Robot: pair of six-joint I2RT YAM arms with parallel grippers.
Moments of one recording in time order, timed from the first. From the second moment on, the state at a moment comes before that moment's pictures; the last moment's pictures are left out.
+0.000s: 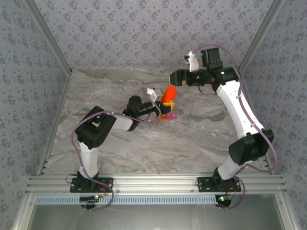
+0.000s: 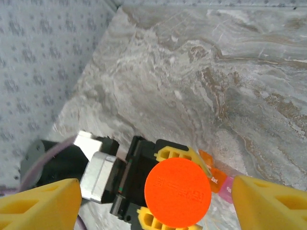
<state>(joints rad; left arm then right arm) -0.65 2.00 0.99 1.16 0.61 -0.24 0.29 1.64 1.80 -0.94 -0.57 0.11</state>
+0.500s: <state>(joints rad) -0.65 2.00 1.00 1.18 0.65 -0.26 0.31 1.74 1.85 -1.08 -0.57 -0.08</state>
